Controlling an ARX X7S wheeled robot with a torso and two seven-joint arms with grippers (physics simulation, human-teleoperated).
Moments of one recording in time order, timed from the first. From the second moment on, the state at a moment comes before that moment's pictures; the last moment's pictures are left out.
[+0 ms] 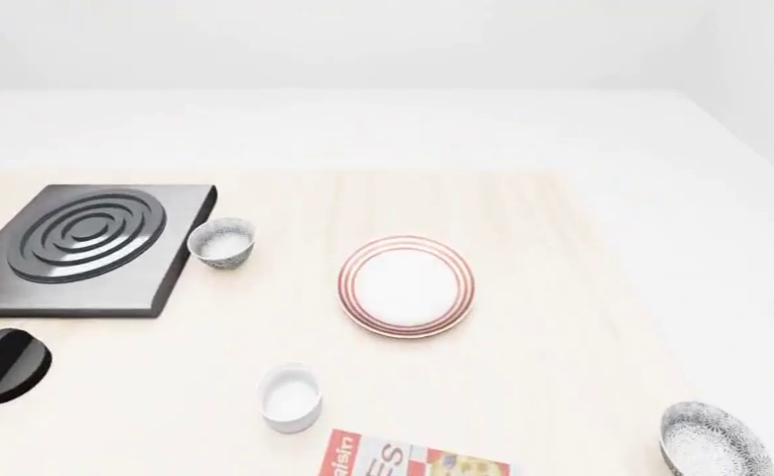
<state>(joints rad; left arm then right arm) 0.48 -0.87 -0.45 1.01 -0.51 -0.05 -0.92 0.05 0.46 0.58 -0.96 0.75 0.40 0.32</state>
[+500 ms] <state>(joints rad) 0.49 -0.88 -0.45 1.01 -0.51 -0.04 -0.92 0.05 0.47 0.51 -0.93 0.70 0.40 0.32</state>
